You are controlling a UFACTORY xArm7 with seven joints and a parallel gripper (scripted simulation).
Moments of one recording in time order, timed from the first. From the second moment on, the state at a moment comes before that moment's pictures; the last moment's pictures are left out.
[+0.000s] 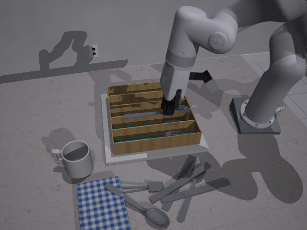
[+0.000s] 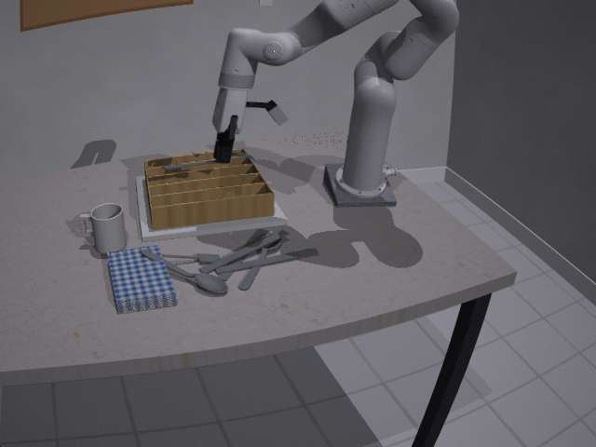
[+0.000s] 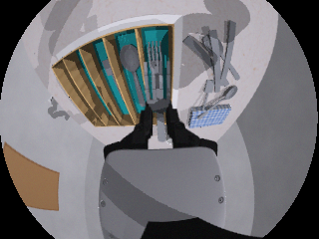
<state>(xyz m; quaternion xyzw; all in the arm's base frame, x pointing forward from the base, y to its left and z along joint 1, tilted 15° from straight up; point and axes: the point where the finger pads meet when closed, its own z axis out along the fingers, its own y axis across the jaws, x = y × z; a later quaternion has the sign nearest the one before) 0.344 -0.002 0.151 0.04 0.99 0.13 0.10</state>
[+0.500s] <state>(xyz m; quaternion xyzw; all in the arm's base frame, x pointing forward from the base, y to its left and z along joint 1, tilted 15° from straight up) 0.345 0.002 0.136 0.04 0.99 0.13 0.10</state>
